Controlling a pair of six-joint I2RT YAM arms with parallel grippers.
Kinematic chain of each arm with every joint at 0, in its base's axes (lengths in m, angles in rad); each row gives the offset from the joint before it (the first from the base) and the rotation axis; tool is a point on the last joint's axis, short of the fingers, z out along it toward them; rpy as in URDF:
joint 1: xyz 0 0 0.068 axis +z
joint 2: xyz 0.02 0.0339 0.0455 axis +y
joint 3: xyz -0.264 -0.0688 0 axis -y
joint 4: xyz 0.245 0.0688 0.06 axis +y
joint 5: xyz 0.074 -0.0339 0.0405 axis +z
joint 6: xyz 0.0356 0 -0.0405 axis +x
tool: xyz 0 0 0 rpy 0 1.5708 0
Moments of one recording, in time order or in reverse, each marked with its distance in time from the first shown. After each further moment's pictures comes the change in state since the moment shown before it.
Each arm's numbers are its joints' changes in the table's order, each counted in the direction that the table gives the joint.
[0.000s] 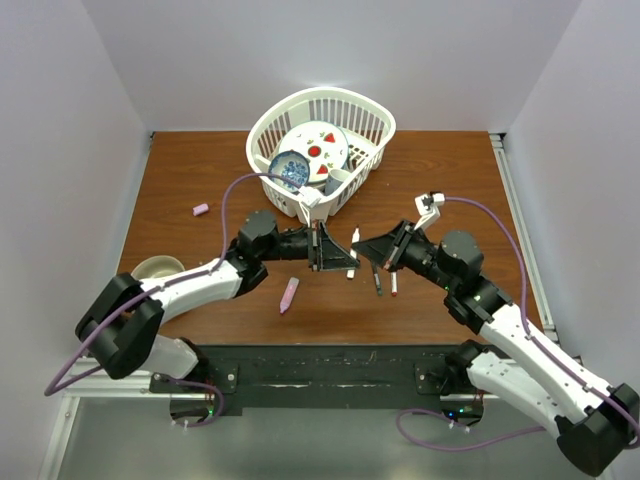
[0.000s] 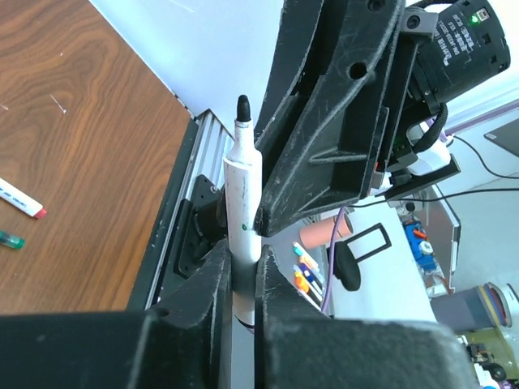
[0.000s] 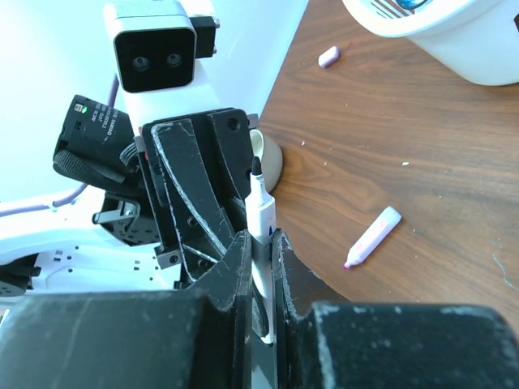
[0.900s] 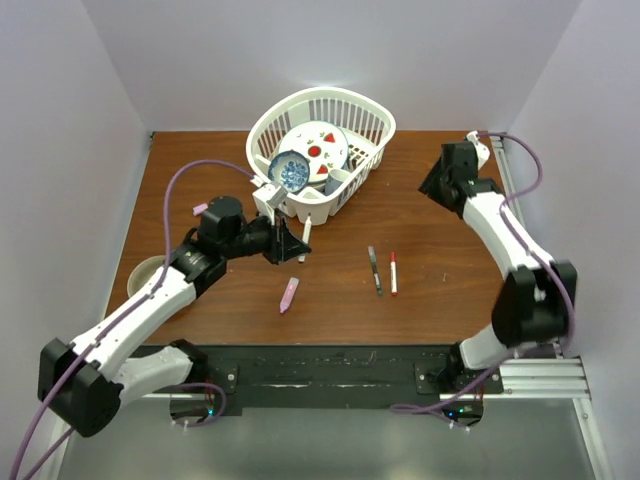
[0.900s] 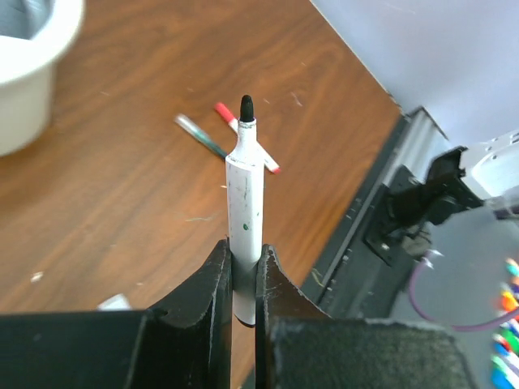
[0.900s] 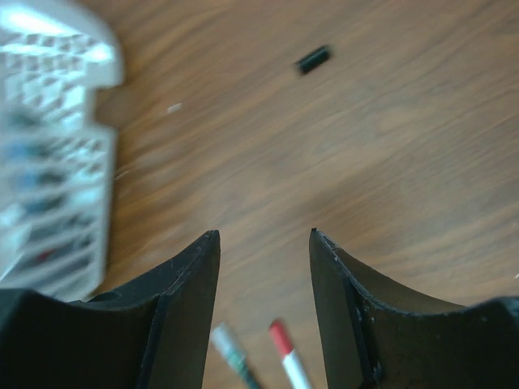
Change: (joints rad) left arm 0.177 -0.343 0.112 0.865 0.257 0.634; right arm -0.467 0.758 0.639 0.547 -0.535 -0.301
